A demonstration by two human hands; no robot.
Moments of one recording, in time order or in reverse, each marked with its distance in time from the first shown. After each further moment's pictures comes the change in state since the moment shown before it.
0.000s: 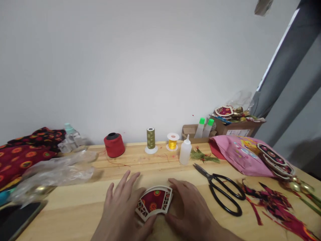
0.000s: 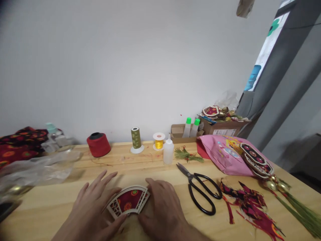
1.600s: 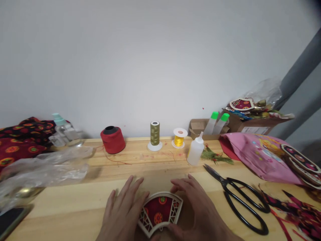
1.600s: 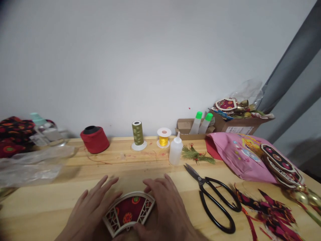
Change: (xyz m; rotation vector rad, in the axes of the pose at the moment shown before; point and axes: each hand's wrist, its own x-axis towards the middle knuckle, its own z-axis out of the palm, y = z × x) left_hand -0.012 -0.025 0.035 0.085 -0.035 0.077; right_hand 0.022 0.009 0.011 0.019 -0.032 -0.232
